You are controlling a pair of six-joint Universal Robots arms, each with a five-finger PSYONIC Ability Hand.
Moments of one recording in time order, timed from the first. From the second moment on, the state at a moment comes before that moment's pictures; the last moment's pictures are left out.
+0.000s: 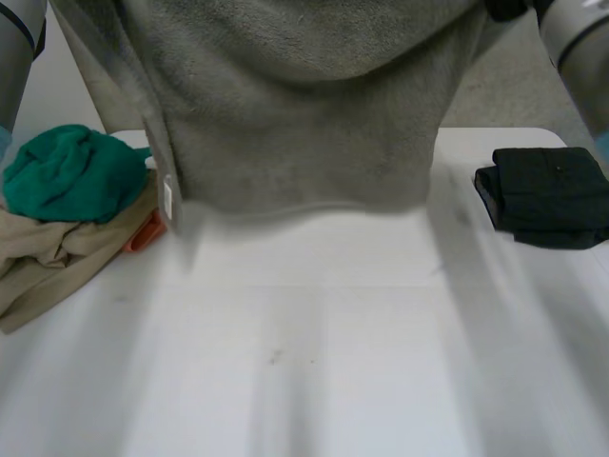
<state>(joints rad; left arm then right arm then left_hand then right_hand) 4.40 -1.89 -0.84 3.14 -1.60 3.43 1.87 -1.08 0.71 0.06 1.43 2.78 1.14 1.20 1.19 1.20 0.99 1.14 1.17 1.19 1.19 0.98</state>
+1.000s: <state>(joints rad) 4.50 -1.99 -1.46 3.03 -1.55 3.44 1.72 -1.15 1.58 0.14 1.28 3.19 0.37 0.35 0.36 0.35 0.16 0.41 0.44 0.41 0.39 0.19</state>
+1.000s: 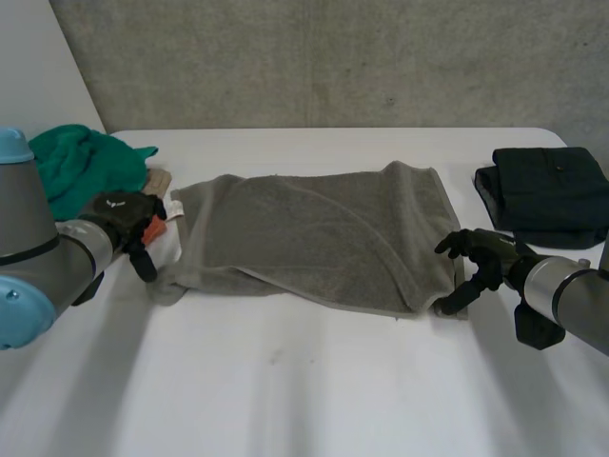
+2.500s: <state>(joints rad) 4.40 -2.06 -0.61 3.40 -1.63 3.80 1.80 -1.10 0.70 -0.08 1.46 2.31 1.13 1.19 1.19 1.19 0.99 1.11 1.17 1.19 1.19 1.04</state>
